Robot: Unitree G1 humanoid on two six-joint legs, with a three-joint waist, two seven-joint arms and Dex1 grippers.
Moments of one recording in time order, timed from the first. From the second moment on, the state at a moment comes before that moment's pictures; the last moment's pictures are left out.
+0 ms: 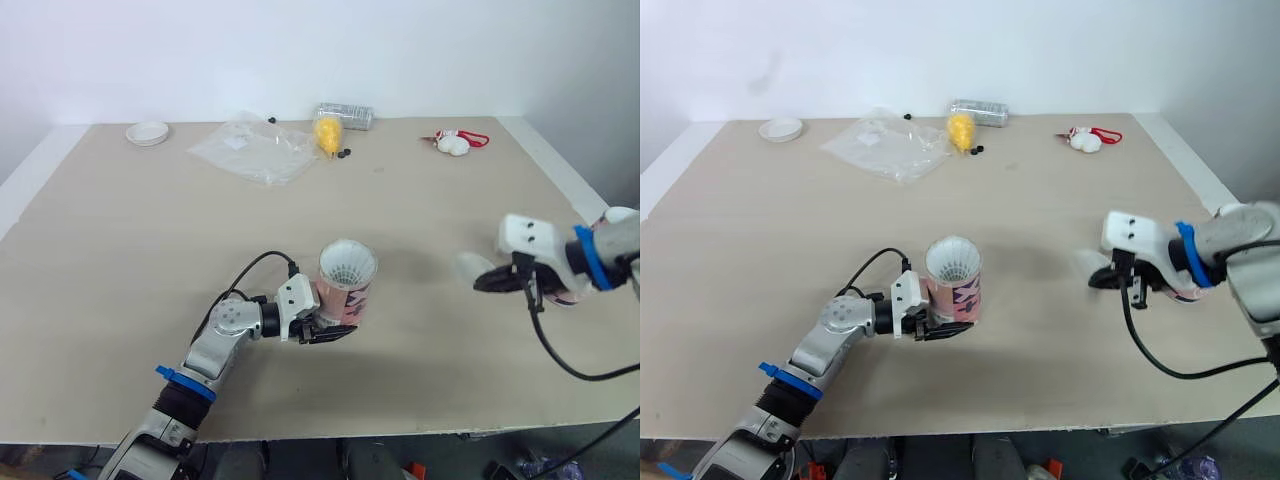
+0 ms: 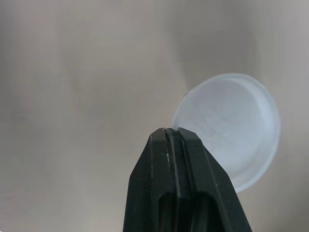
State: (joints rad) left arm -0.41 0.23 -0.31 0.22 -0.16 -0.04 -0.99; right arm -0.66 -1.23 0.13 -0.03 0.18 0.45 1.44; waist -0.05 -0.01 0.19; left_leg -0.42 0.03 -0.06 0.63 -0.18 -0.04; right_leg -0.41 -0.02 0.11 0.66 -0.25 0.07
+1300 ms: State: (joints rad) left arm -0.45 0.22 -0.31 0.29 -0.16 -0.05 -0.99; right arm -1.27 -1.05 0.59 -0.12 0.43 0.10 1.57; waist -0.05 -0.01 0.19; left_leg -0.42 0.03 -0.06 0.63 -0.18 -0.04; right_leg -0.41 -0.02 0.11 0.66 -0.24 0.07
